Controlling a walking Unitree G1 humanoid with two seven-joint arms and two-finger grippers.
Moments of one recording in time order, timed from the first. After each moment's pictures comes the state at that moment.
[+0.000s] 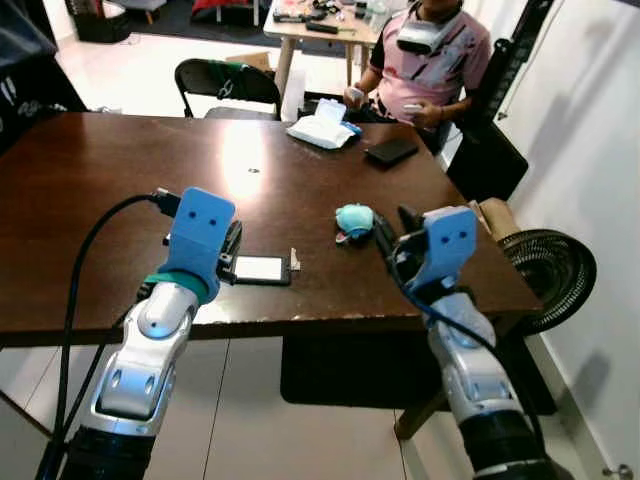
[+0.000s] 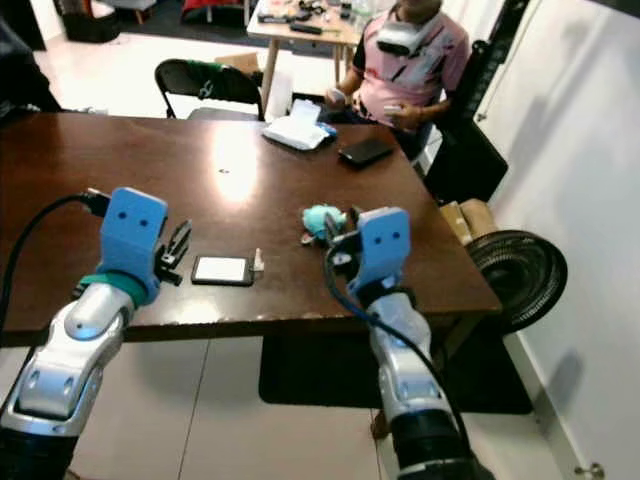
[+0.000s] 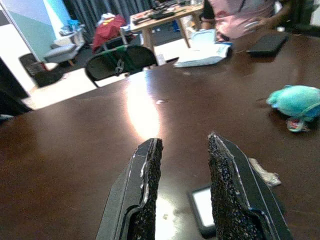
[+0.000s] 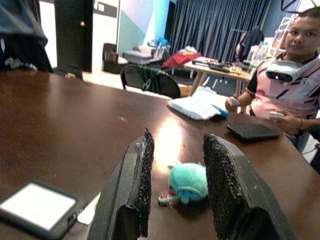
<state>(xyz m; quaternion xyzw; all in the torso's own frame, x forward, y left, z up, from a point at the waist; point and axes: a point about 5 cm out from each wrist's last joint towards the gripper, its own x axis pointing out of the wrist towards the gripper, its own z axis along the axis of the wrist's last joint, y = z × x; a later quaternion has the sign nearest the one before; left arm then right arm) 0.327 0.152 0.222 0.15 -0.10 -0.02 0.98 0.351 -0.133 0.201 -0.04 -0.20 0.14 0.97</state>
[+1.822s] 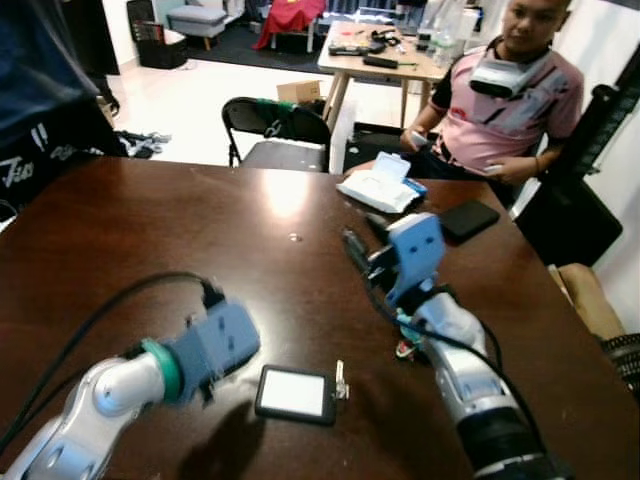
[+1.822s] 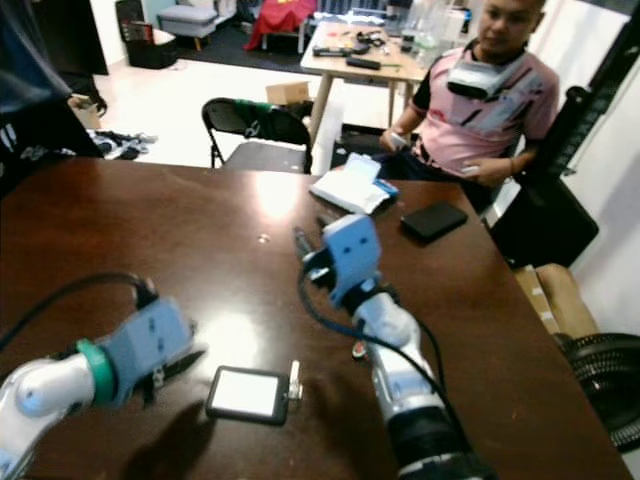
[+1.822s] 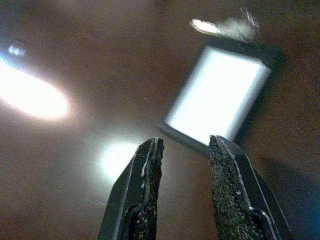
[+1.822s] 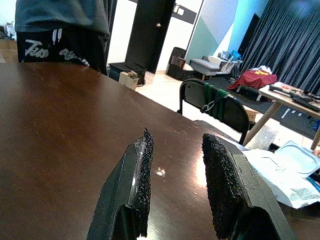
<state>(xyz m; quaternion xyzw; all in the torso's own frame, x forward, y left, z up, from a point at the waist) 0.251 0.153 0.143 0.35 0.10 -0.42 0.83 0.351 -0.114 0.196 -0.11 -0.18 0.24 0.95</state>
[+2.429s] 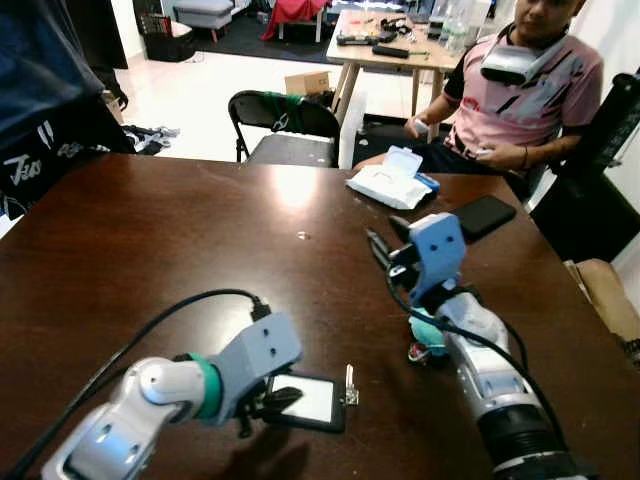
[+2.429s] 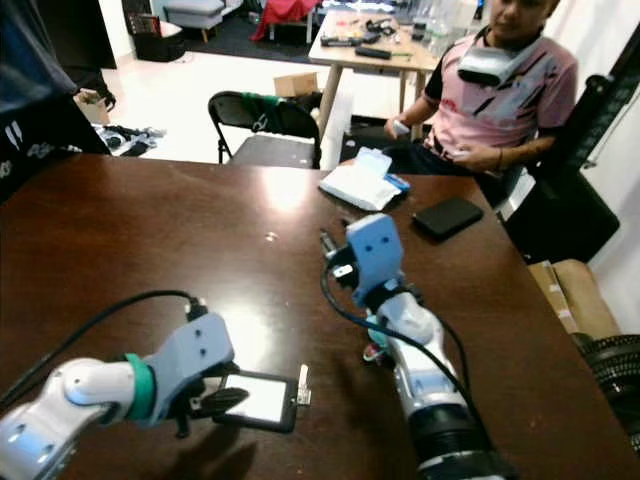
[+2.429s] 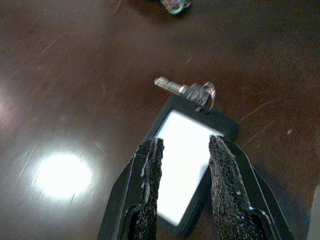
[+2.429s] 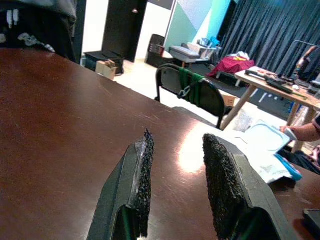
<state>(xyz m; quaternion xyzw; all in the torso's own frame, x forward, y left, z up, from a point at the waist) 0.263 0.100 0.155 0.23 0.14 -0.49 0.83 0.356 -0.148 0.197 -0.13 -0.17 0.18 0.96</state>
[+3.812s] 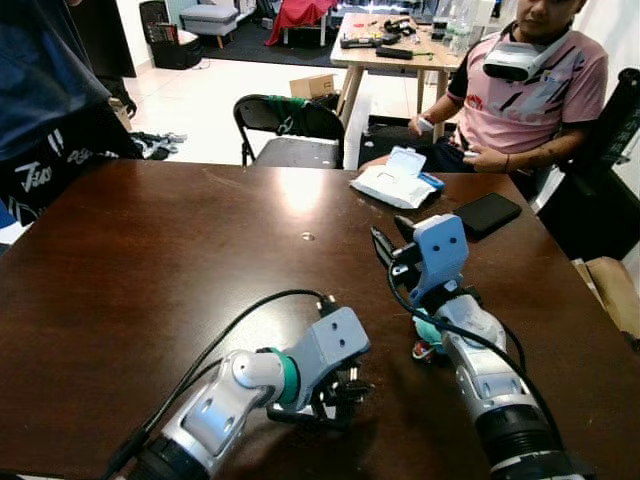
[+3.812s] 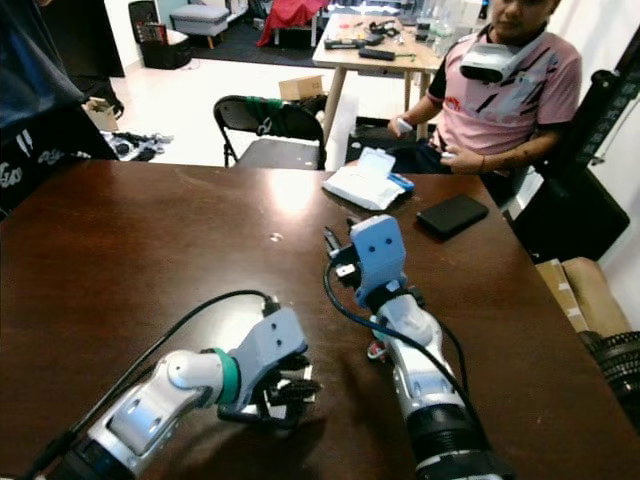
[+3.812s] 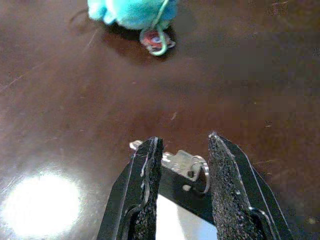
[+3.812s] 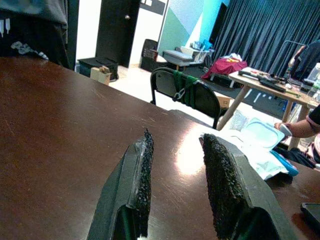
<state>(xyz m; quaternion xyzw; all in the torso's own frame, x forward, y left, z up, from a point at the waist) 0.289 0.037 0.123 0.18 0.10 -0.53 0.82 0.356 -0.152 0.194 -0.12 -0.17 0.16 0.96</state>
